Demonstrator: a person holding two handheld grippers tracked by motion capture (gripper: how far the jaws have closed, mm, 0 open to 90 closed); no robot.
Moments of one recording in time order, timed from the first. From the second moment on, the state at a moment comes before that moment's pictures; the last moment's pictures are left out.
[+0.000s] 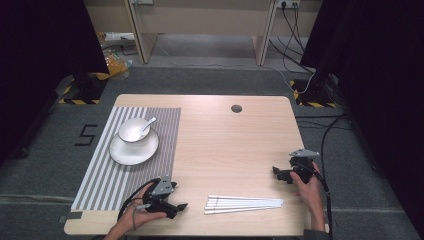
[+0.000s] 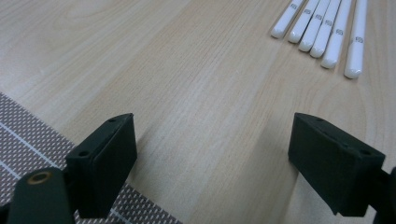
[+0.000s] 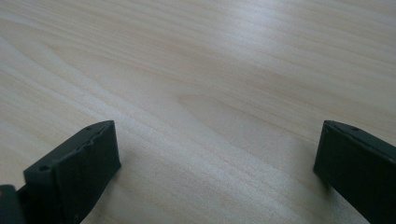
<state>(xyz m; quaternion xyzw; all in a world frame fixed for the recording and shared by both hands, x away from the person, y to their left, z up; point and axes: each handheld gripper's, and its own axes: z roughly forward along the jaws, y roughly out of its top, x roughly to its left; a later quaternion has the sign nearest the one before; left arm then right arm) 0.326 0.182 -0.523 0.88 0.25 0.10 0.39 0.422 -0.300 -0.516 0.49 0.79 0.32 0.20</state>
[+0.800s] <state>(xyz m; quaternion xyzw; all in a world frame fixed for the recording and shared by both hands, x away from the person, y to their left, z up) 0.330 0.184 -0.515 0.87 0.25 0.09 0.40 0.422 -0.300 -0.516 0.49 0.79 0.32 0.20</state>
